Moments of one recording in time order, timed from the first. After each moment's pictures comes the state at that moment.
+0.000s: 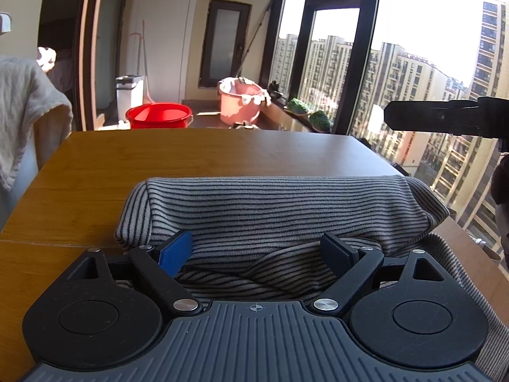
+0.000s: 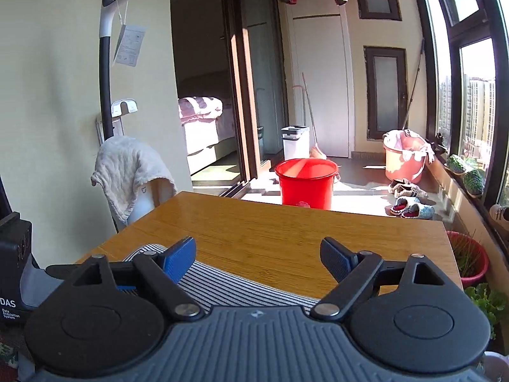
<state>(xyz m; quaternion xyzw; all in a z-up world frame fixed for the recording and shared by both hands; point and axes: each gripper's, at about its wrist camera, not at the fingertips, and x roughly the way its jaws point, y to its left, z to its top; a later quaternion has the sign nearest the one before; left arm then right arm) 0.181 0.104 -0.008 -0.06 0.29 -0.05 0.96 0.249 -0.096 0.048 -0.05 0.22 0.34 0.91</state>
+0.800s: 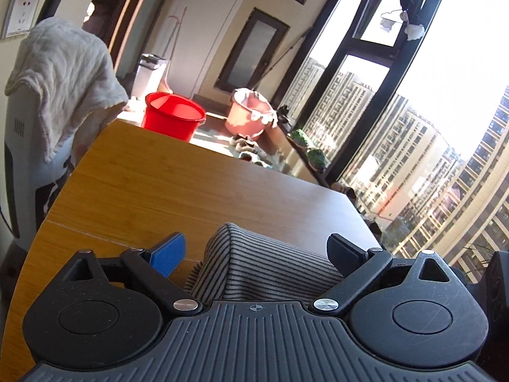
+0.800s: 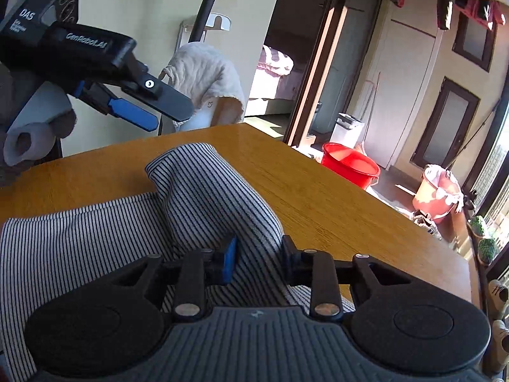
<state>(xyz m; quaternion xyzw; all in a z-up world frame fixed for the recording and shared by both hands) 0.161 0.181 0.045 -0.21 0.27 -0.06 0.94 0.160 -0.049 0.003 -0.26 0.17 0.39 0.87</state>
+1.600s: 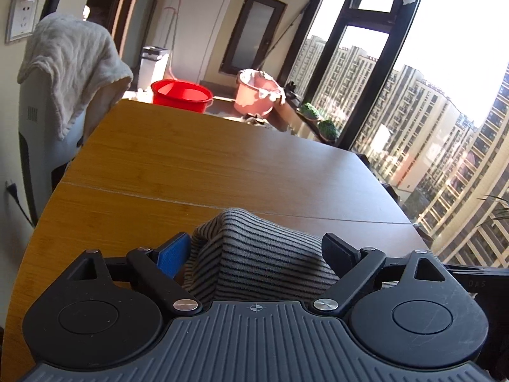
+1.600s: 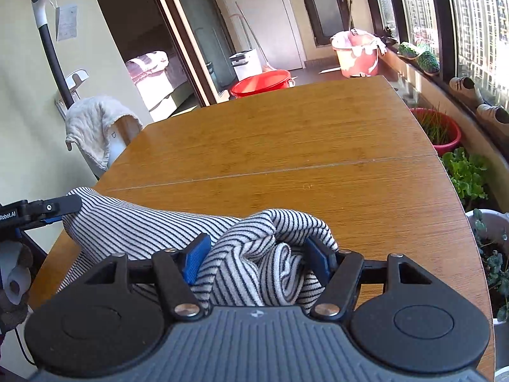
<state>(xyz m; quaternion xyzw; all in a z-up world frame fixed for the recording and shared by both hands) 0.124 0.167 0.034 -0.18 0.29 -0.02 0.94 0.169 -0.190 -0.010 0.07 0.37 0.24 0.89</state>
